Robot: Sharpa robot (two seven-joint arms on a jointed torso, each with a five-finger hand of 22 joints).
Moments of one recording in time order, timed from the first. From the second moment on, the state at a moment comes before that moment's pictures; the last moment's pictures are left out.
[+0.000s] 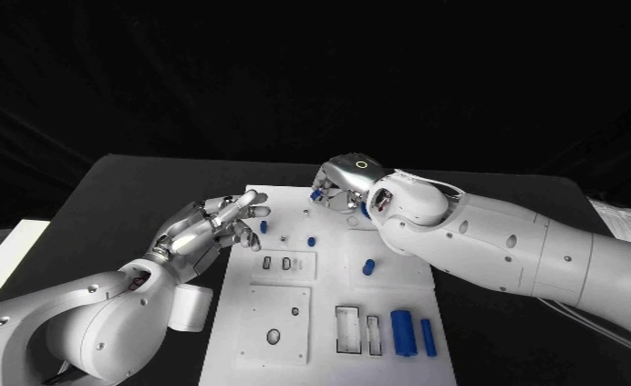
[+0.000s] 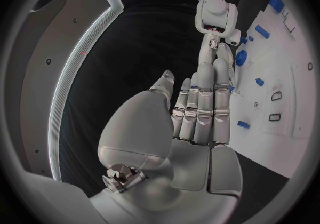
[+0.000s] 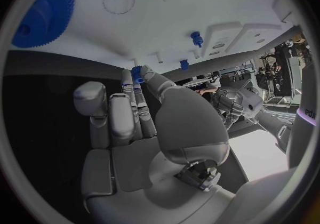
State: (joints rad) left arm 1.20 -1.09 -0.03 1.93 0.12 -0.33 0.47; left_hand 1.36 0.03 0.07 0.12 0.06 1.01 0.19 0.10 0.08 1.12 0.12 0.13 0.13 1.20 0.04 0.78 0.65 0.17 1.04 0.15 0.88 0.47; right arm 1.29 -0.56 0.02 1.32 -1.78 -0.35 -0.15; right_hand 1.21 0.01 0.42 -0.12 0.05 1.15 0.13 0.07 0.08 1.23 0.06 0.06 0.07 1.47 -0.02 1.29 1.04 0.15 1.28 0.08 1.19 0.87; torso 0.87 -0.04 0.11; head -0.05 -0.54
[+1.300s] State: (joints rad) left arm 1.20 -1.09 -0.03 1.93 0.12 -0.33 0.47; left_hand 1.36 0.03 0.07 0.12 0.06 1.01 0.19 0.10 0.08 1.12 0.12 0.13 0.13 1.20 0.04 0.78 0.65 0.17 1.04 0.14 0.88 0.47; right arm 1.30 -0.55 0.03 1.30 -1.79 -0.35 -0.17; right_hand 1.20 -0.02 0.44 -0.08 0.05 1.15 0.12 0.07 0.11 1.23 0.06 0.06 0.07 1.47 -0.02 1.29 1.04 0.15 1.28 0.08 1.19 0.87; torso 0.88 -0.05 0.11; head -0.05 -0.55
